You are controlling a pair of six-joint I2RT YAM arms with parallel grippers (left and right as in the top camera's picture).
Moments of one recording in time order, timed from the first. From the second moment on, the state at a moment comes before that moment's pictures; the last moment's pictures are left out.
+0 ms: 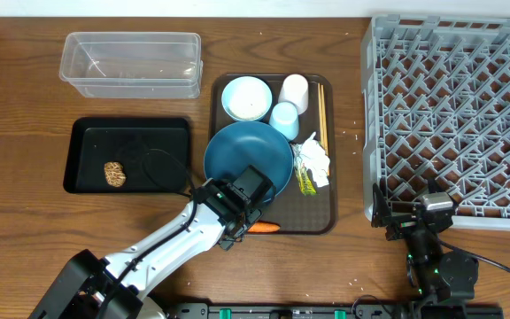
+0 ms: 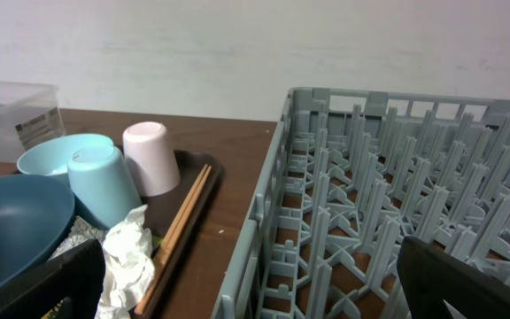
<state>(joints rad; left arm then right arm) -0.72 1.47 0.75 -0.69 -0.03 -1.48 0.01 0.01 0.01 -0.06 -0.15 0.01</state>
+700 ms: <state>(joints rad) -0.72 1.50 0.75 -0.63 -0.03 -1.48 0.01 0.01 0.01 -0.06 -0.15 0.01</state>
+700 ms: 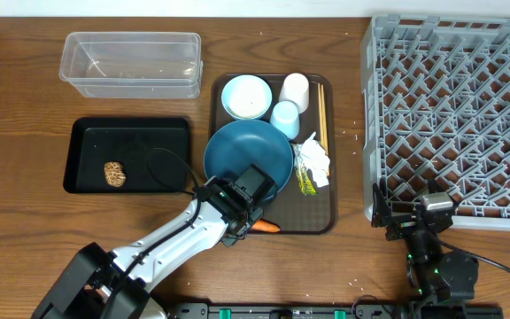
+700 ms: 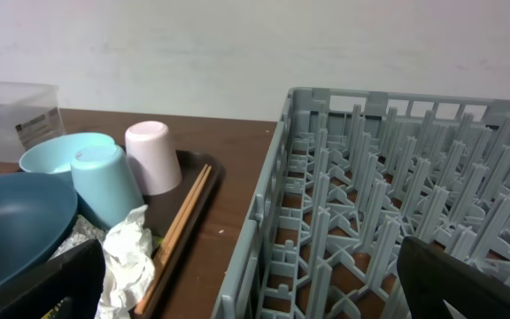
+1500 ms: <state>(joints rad) -0.73 1.52 0.75 -0.63 -0.04 -1.50 0.01 0.01 0.01 -0.06 -0.15 0.01</state>
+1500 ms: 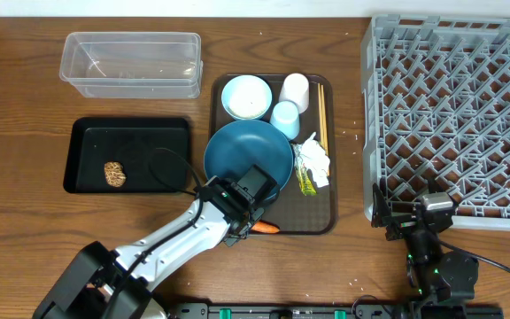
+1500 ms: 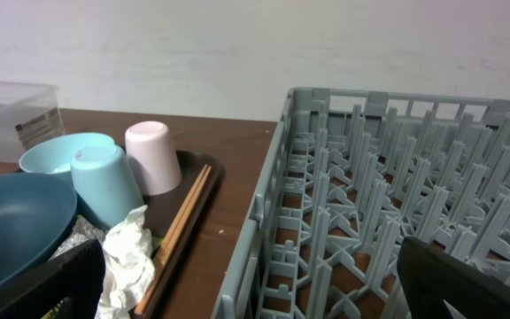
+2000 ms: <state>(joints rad) -0.73 1.52 0.75 -0.62 -0.04 -1.50 0.01 0.01 0.01 -0.06 -0.15 0.01</state>
